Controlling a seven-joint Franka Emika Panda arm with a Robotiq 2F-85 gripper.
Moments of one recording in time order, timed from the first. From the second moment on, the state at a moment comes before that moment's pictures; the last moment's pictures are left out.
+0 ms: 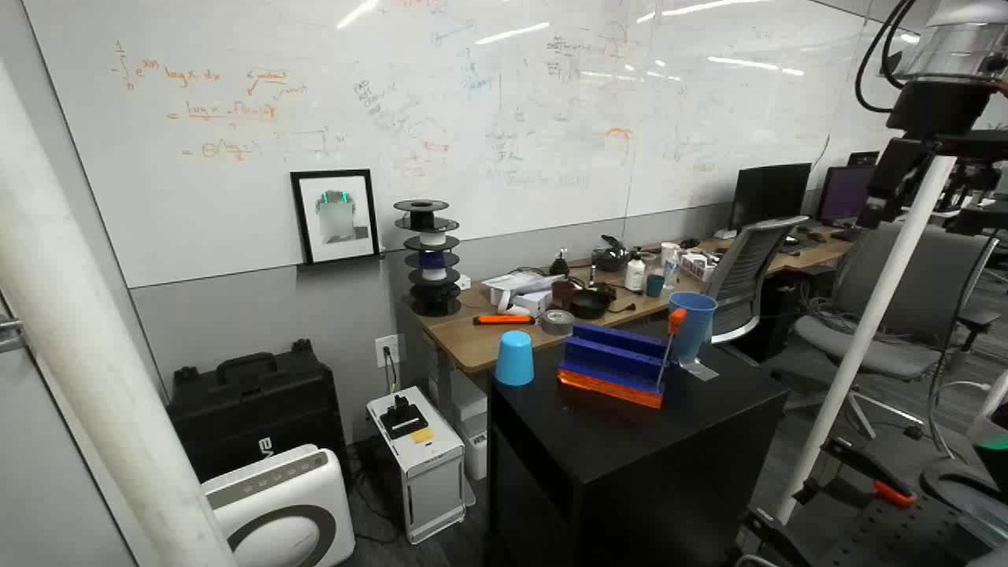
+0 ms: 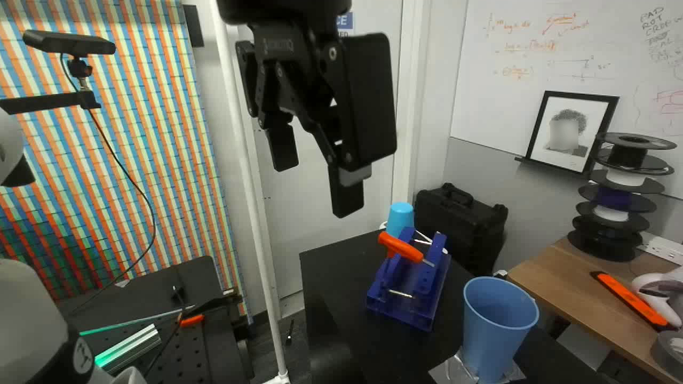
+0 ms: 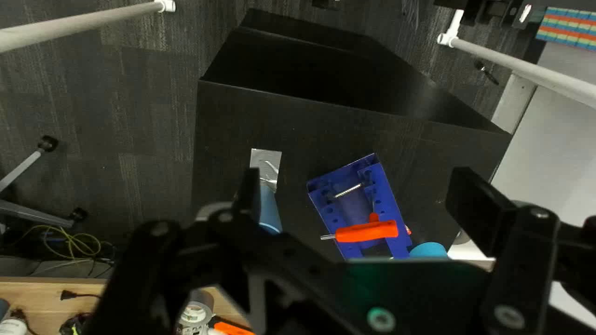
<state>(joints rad) -0.12 -0.89 -0.28 -2.73 -0.19 1.94 -0.39</state>
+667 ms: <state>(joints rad) -0.12 -0.87 -0.26 -2.74 -0.18 1.99 -0.32</state>
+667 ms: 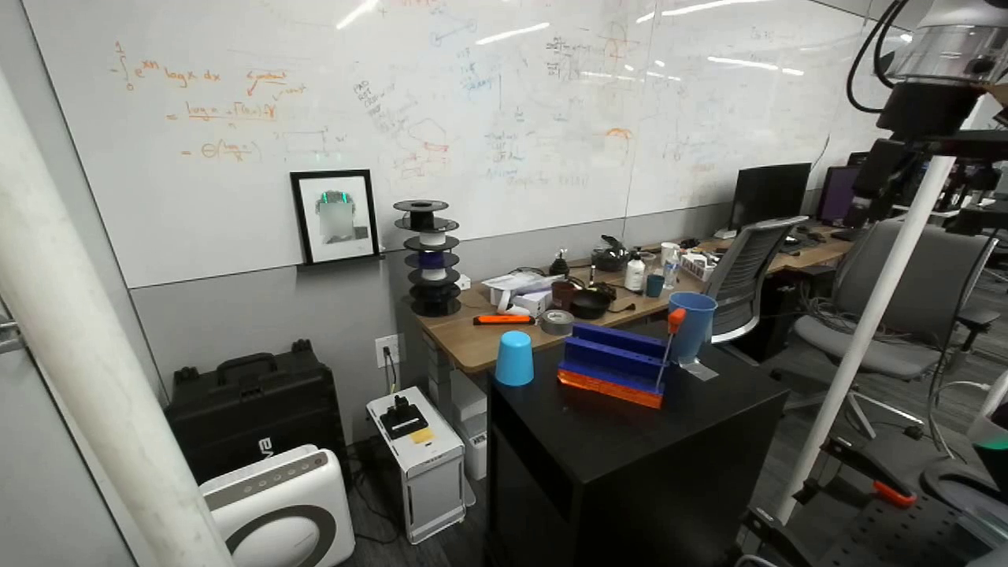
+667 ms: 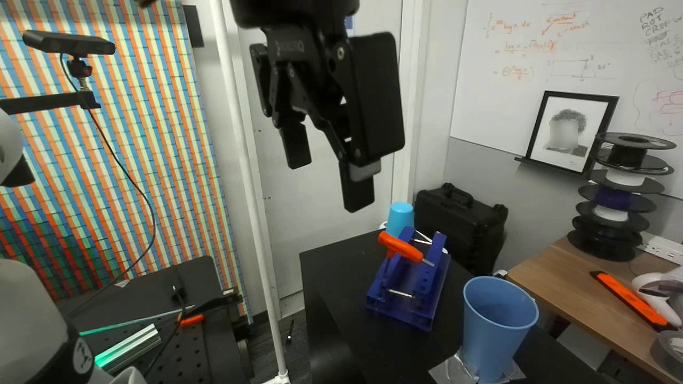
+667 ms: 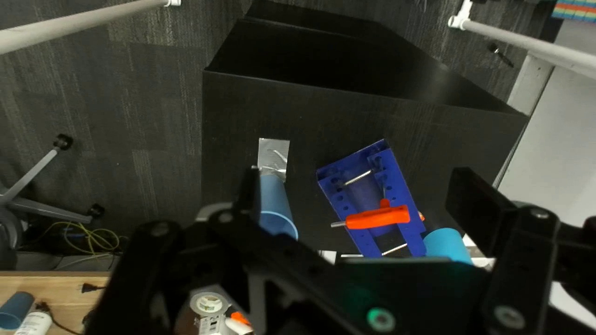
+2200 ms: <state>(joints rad) -0.21 -0.10 0.15 -2.72 -0.31 2.82 0.90</state>
